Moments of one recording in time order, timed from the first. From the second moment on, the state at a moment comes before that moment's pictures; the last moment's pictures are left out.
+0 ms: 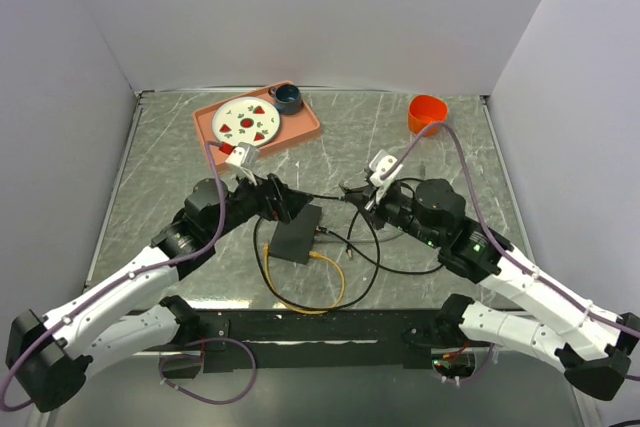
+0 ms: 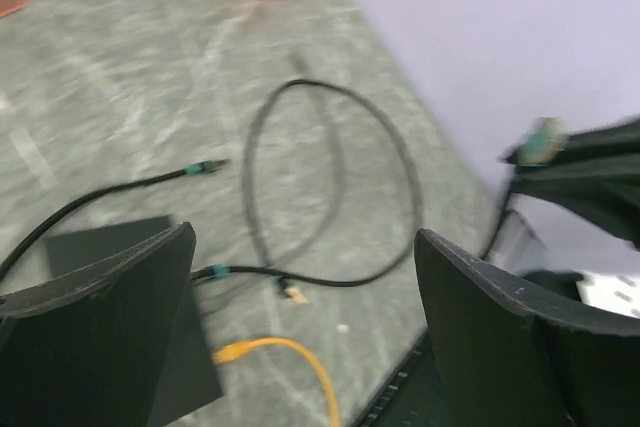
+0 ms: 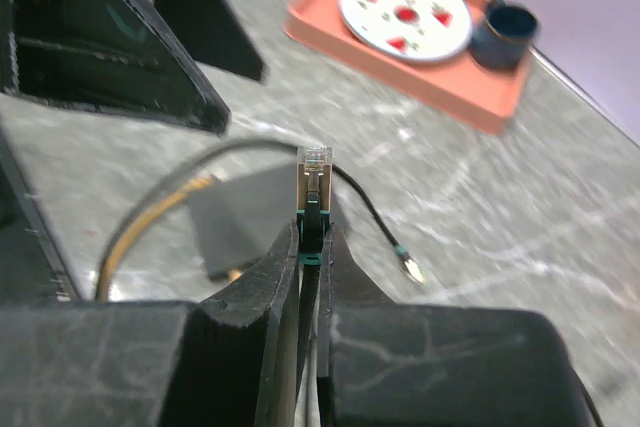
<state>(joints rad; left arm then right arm) -0.73 0.89 0.68 0.12 0.12 -0.57 0.88 0.82 0.89 -0.26 -0.01 -0.12</state>
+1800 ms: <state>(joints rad) -0.46 1.66 0.68 0.38 0.39 -0.59 0.80 1.68 1.00 -0.39 0.09 -0.24</state>
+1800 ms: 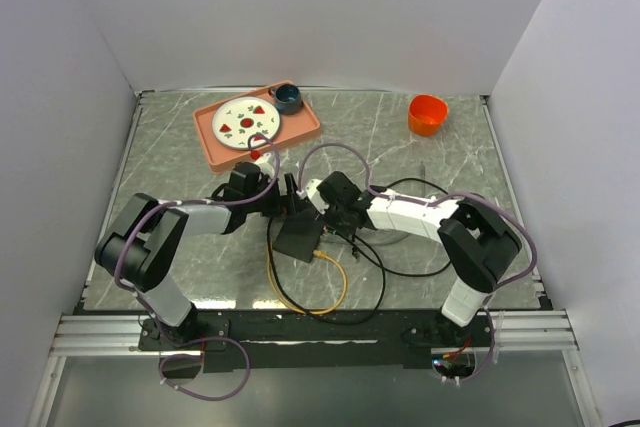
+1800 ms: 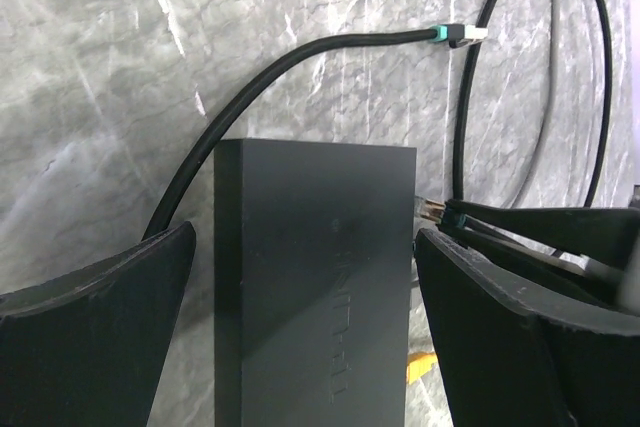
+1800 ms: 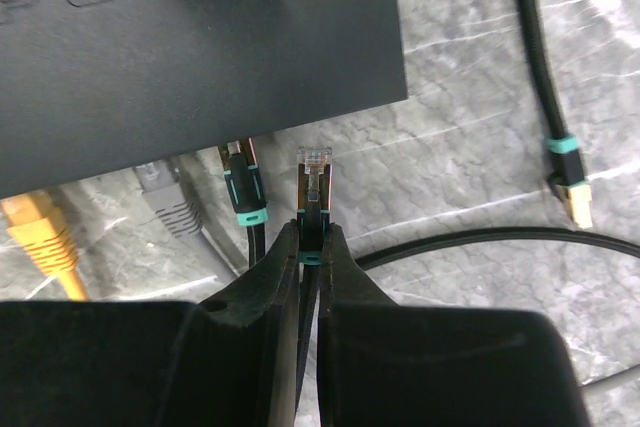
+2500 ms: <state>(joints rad) -0.46 1.66 0.66 0.41 0.41 -0.59 0.81 1.71 1.02 -0.38 0.09 -0.24</state>
